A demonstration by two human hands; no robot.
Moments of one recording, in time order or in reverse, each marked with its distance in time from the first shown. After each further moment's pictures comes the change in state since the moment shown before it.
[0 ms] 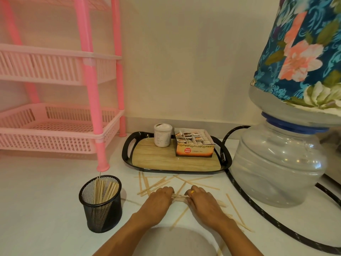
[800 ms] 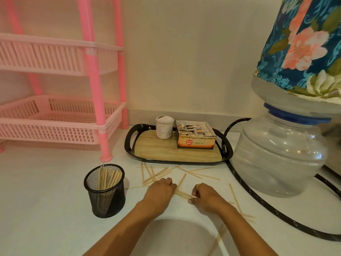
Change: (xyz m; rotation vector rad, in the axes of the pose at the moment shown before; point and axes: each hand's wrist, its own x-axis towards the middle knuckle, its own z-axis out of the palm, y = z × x) left_hand -0.008 0.015 -0.012 0.364 -0.177 0.010; right_hand -0.002 -0.002 -0.009 0.227 -0.326 0.380
